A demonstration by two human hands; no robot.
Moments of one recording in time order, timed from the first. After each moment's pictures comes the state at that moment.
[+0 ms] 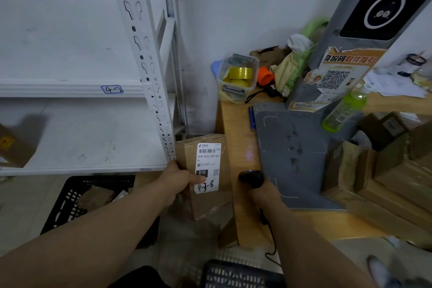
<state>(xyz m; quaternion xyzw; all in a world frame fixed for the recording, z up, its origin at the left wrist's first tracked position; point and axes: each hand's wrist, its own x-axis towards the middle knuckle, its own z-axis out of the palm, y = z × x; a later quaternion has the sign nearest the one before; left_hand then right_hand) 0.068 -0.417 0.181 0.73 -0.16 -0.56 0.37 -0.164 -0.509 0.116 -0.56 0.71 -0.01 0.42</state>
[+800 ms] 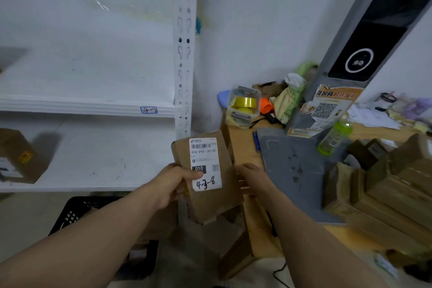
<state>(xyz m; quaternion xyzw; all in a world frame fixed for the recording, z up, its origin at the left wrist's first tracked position) 0.123 -0.358 0.247 0.65 -0.21 -0.59 0.44 -0.085 -0.463 0.238 -0.61 0.58 -0.14 0.53</state>
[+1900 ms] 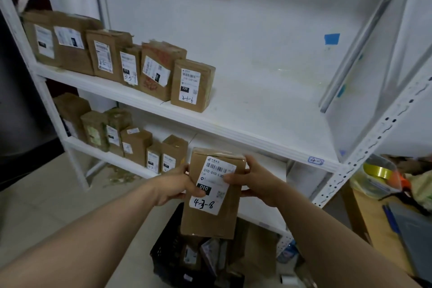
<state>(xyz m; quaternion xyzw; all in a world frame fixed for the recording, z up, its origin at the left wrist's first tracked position) 0.474 -0.057 0.316 0.71 -0.22 -0.48 0.47 0.311 -0.235 0.342 -0.73 0.30 -0.02 0.62</state>
